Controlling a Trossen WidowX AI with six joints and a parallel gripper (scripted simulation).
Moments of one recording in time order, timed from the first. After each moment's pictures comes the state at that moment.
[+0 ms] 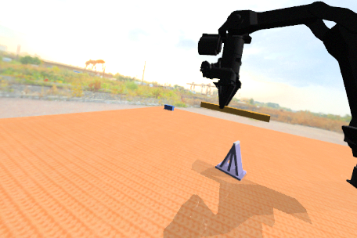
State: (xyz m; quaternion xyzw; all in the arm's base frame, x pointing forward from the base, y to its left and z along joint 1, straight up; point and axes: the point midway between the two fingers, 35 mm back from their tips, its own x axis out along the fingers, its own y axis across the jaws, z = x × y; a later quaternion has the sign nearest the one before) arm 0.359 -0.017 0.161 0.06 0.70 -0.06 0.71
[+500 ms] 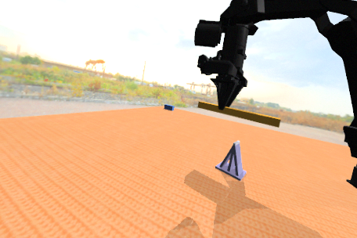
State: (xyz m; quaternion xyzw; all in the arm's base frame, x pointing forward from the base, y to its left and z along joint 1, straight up) arm 0.355 0.042 0.162 0.10 0.69 -0.10 0.71
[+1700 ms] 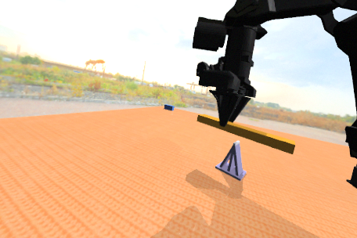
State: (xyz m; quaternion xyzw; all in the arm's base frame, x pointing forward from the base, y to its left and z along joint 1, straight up) arm 0.344 0.090 0.133 0.13 0.69 -0.12 0.71
